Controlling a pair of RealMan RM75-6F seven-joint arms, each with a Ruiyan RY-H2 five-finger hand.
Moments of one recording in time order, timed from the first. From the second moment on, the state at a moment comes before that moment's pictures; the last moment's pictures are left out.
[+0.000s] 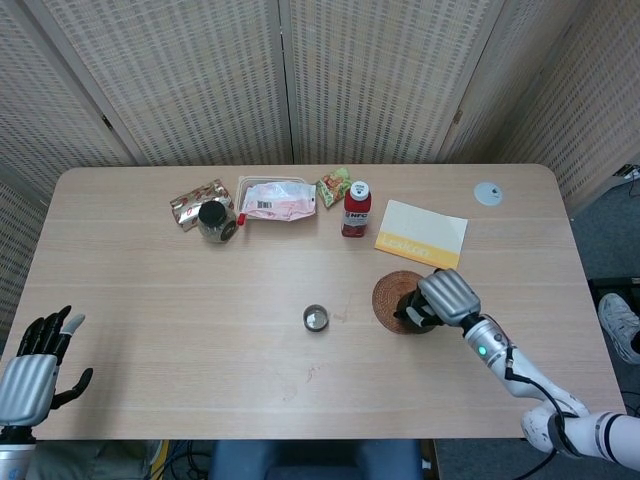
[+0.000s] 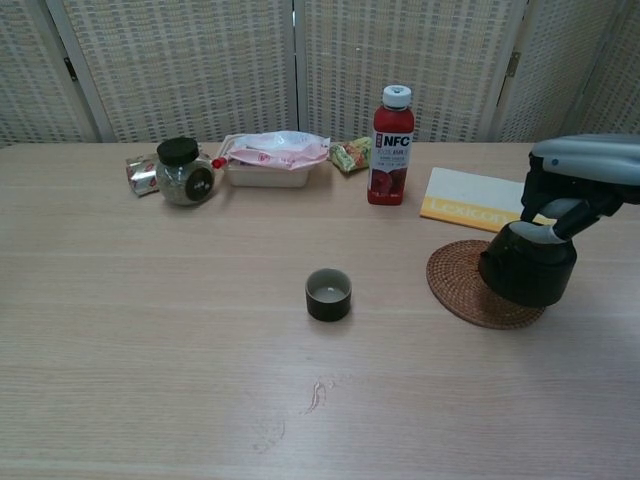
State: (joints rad) left arm -0.05 -1.19 -0.01 -1.57 1.54 1.51 0.06; right arm 0.65 -1.26 0.07 -1.57 -1.28 0.85 -0.13
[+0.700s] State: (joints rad) left arm -0.05 -1.20 0.00 -1.58 1.54 1.52 0.06; right arm 0.81 -1.25 0.12 -1.58 -1.21 0.69 -0.26
